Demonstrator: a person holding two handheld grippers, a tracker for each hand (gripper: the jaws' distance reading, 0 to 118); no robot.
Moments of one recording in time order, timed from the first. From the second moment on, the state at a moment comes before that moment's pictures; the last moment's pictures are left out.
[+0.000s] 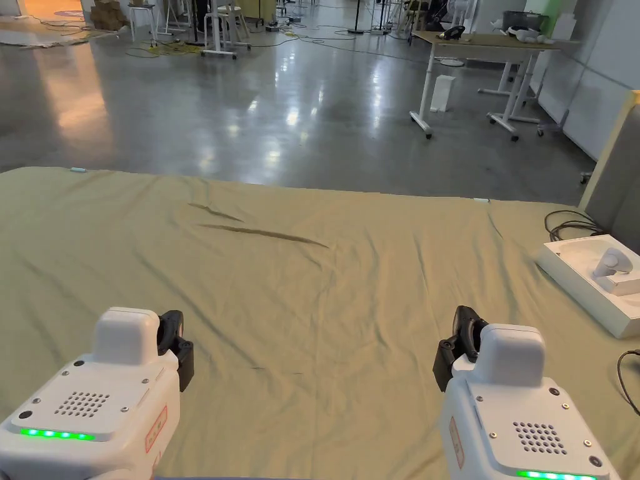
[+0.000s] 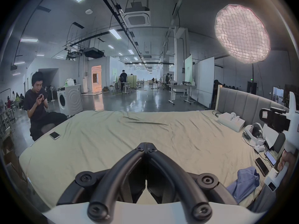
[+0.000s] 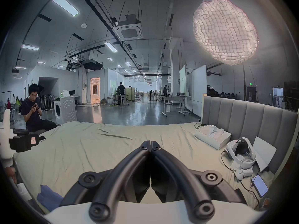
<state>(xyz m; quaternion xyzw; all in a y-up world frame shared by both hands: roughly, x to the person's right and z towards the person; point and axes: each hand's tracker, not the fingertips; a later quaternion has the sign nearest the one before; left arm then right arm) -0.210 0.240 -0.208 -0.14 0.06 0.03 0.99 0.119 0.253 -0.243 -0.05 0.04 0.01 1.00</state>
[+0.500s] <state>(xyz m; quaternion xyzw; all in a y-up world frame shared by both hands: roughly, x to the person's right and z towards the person) -0.370 0.169 -0.184 -0.41 -0.01 0.19 0.89 0.115 0.236 -0.262 -0.11 0.07 0.04 0.99</state>
